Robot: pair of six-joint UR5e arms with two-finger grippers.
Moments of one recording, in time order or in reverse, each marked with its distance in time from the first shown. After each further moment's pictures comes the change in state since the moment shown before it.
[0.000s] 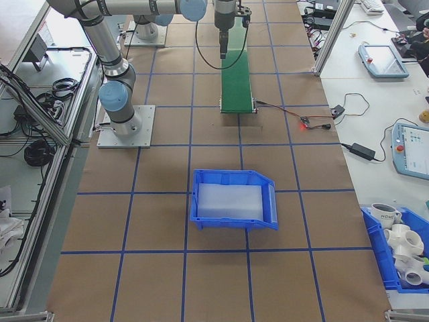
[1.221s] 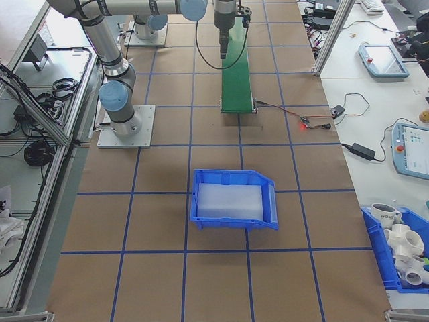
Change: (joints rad) left arm -0.354 0.419 0.015 -0.319 -0.005 -0.945; right arm -0.001 0.000 0.000 0.002 -0.001 -0.002
